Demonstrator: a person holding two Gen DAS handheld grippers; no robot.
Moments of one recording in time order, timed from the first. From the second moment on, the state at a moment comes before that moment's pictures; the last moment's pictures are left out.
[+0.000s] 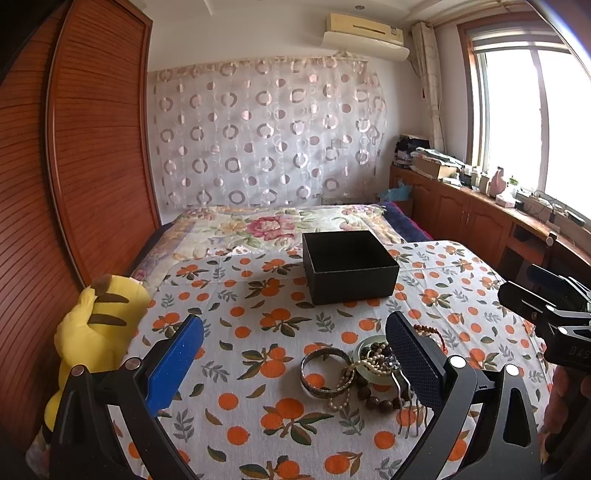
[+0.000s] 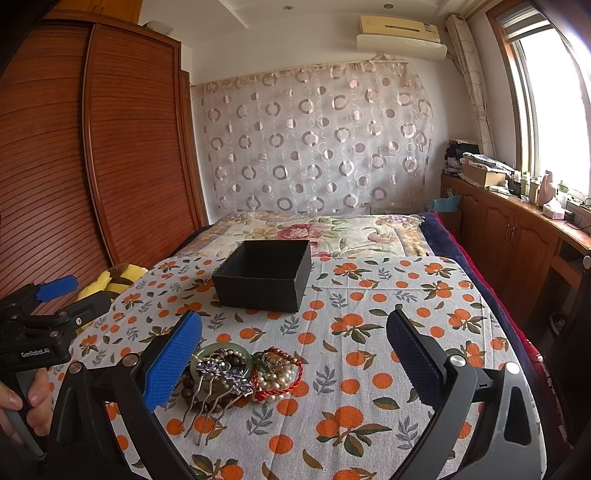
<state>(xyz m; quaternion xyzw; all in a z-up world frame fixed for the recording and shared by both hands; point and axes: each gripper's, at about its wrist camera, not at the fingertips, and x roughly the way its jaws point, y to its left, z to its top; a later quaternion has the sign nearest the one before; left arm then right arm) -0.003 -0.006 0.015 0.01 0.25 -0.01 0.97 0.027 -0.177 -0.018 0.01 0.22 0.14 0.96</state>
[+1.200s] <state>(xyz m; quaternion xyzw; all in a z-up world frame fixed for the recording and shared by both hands) -0.004 -0.003 0.011 0.01 0.24 -0.01 0.97 0.024 -0.176 -0.017 0.02 0.22 0.14 0.96</state>
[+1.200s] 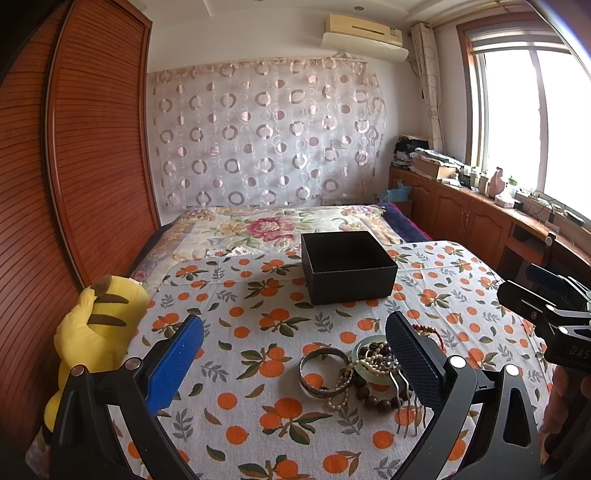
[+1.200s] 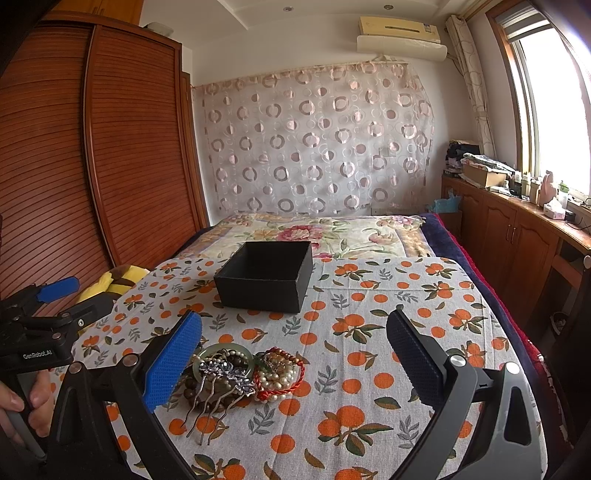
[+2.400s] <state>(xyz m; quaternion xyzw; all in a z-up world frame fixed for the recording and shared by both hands) 0.001 -0.006 0.007 0.01 0.27 -0.02 0.96 0.025 -0.171 -0.020 0.01 0.23 0.15 0.96</state>
